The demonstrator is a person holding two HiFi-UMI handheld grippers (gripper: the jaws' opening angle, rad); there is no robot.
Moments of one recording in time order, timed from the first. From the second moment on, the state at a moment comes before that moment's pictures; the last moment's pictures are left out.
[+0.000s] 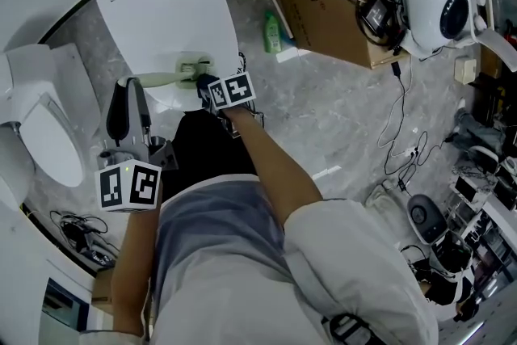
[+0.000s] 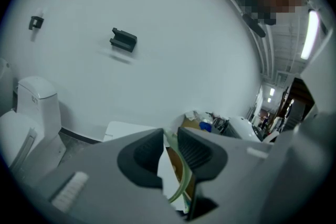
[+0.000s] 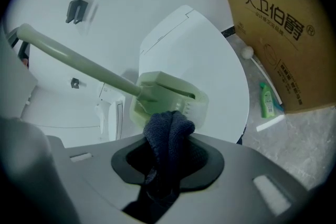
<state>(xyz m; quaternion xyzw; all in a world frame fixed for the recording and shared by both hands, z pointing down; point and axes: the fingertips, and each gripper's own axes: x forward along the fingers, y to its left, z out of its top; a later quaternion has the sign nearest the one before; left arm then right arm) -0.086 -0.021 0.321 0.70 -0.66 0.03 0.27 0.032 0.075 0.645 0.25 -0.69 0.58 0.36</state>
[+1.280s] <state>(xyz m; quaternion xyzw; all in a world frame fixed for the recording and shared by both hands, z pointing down) -0.092 -0.015 0.322 0.71 -0.65 0.01 0.27 0.017 0.027 0.607 0.21 -0.73 0.56 0.32</state>
